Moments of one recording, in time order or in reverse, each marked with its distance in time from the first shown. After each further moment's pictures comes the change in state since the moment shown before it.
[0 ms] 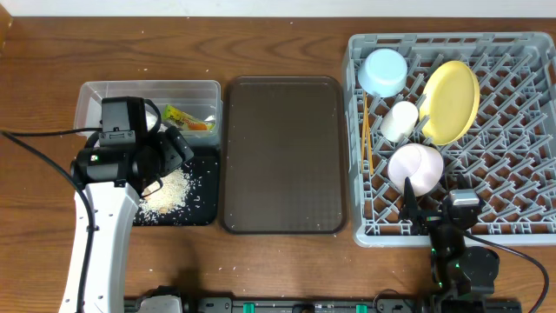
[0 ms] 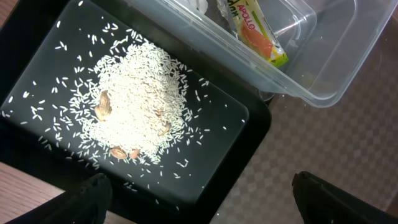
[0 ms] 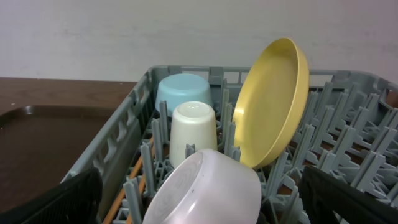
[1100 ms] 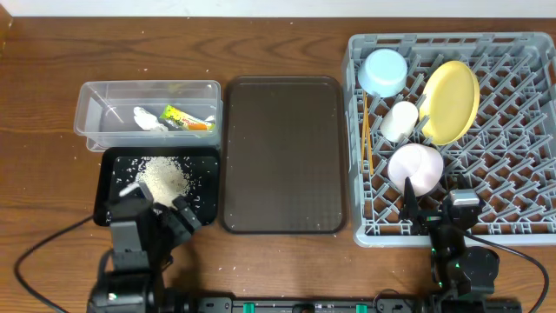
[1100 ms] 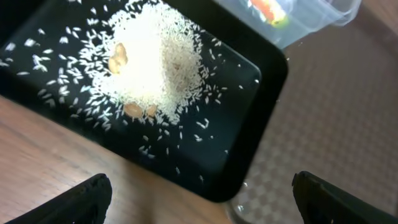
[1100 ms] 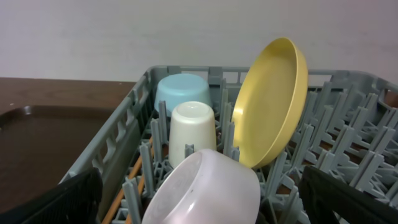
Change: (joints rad) left arm -0.024 -0.753 -0.575 0.109 0.000 -0.001; right arm 0.000 0.000 0.000 -0.001 0.004 0.000
